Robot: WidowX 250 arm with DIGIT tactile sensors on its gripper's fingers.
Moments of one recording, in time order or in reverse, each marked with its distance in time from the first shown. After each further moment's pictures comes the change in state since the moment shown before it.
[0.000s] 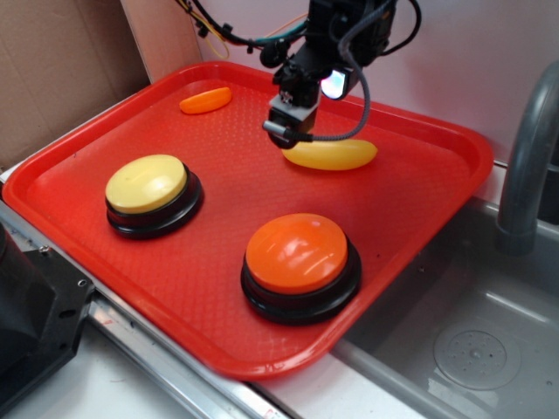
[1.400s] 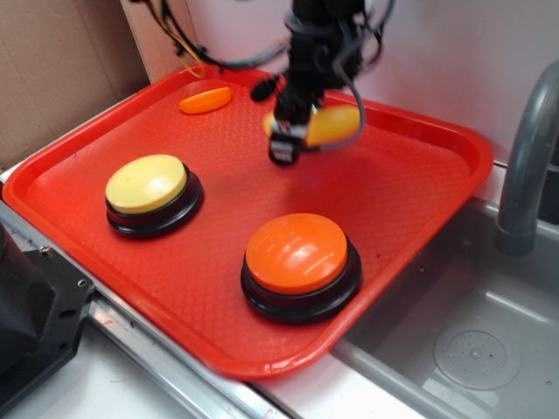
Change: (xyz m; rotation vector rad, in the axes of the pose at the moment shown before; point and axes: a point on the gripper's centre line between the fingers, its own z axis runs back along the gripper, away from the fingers) arm -0.033 0.004 -0.011 -0.086 -0.052 0.433
